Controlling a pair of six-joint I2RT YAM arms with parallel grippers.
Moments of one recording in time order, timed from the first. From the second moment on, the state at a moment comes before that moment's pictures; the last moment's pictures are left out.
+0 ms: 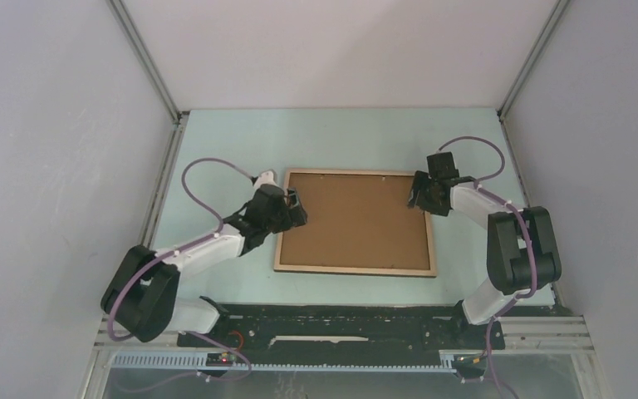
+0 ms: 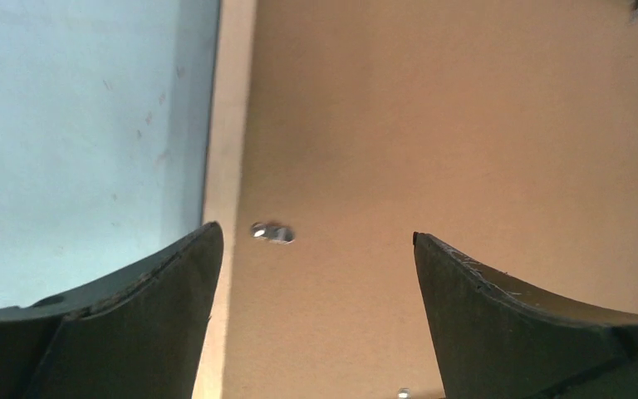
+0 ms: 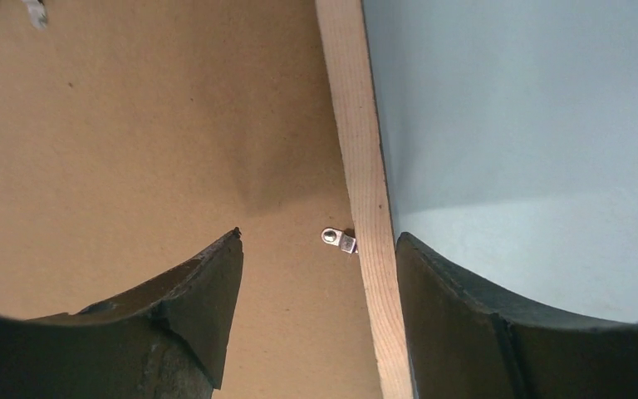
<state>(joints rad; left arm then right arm) -0.56 1.34 0.61 0.00 -0.17 -0.72 0.16 1.63 0.95 -0.38 0.06 0.38</state>
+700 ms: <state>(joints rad) -0.53 1.56 0.98 -0.57 -0.25 -1.12 0.12 1.66 0.93 -0.16 -0.07 0.49</state>
